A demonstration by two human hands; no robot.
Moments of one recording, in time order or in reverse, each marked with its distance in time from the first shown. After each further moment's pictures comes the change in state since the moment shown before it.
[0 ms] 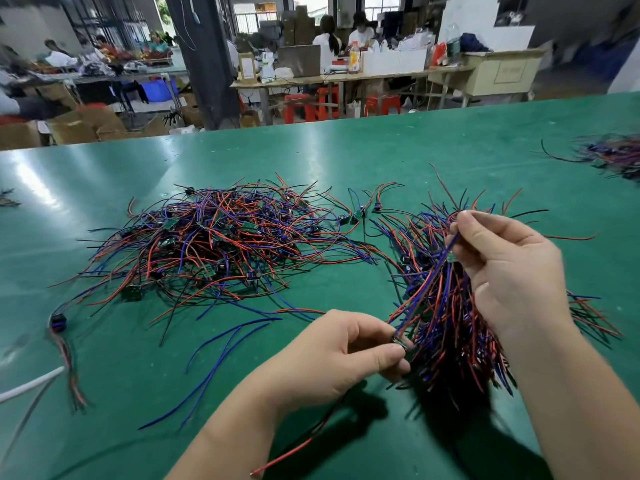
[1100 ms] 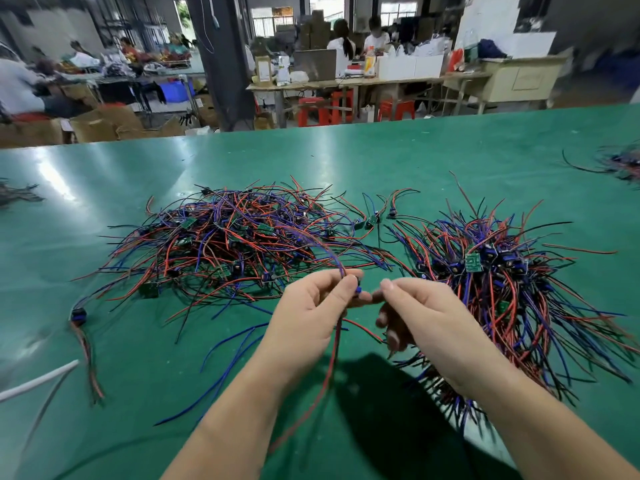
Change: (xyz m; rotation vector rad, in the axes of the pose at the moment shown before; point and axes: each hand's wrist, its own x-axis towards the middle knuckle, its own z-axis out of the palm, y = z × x) left_hand 0.006 0.007 -0.024 -0.154 0.536 0.154; right_hand -0.041 0.047 0.017 -0.649 -0.565 0.110
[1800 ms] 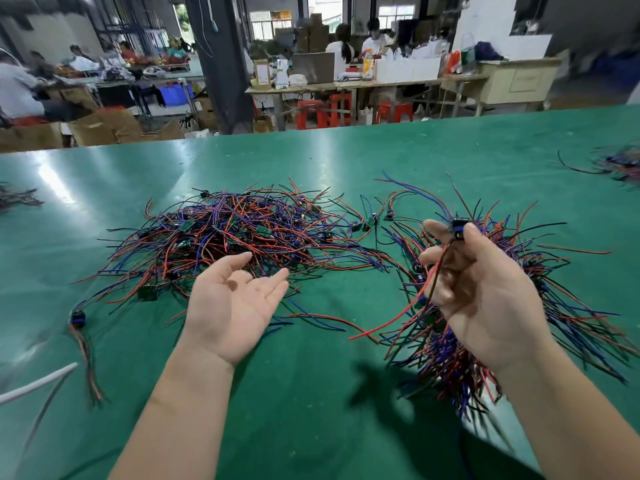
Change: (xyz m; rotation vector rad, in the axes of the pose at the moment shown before) left_hand 0.014 0.018 -0.066 -0.827 0.321 -0.278; right_hand 0.008 -0.025 -0.033 0.748 0.182 -0.014
